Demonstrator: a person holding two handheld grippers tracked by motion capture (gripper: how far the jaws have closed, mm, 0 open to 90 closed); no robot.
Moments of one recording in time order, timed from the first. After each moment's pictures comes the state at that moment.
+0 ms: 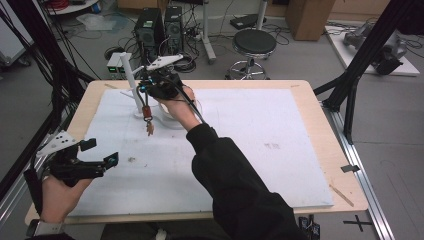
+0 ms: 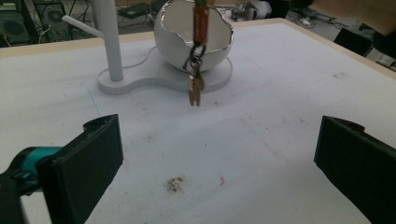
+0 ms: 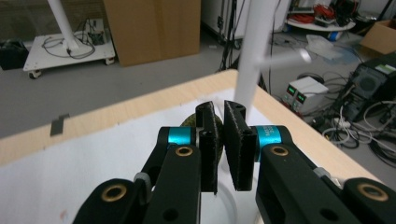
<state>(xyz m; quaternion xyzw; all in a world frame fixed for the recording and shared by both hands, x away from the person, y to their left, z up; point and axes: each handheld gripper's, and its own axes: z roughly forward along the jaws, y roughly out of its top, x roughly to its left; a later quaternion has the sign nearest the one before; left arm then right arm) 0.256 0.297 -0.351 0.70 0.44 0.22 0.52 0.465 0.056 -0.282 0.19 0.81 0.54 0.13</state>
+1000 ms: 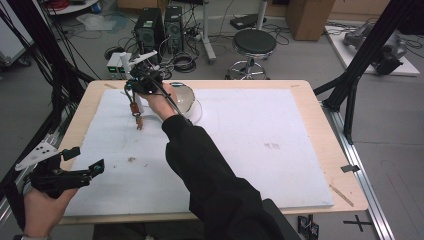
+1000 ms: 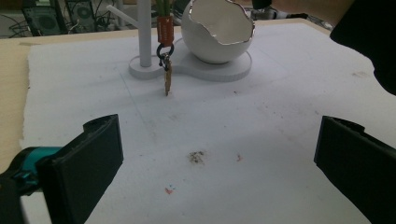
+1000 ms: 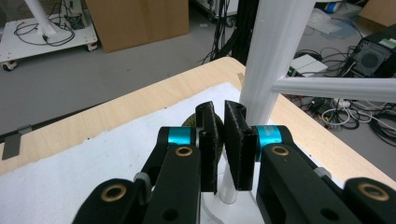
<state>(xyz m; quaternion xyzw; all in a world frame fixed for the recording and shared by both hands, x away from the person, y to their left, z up) 0.229 0.320 -0.351 0.69 0.47 0.24 0.50 0.505 0.115 -0.306 0.23 0.83 0.48 0.13</state>
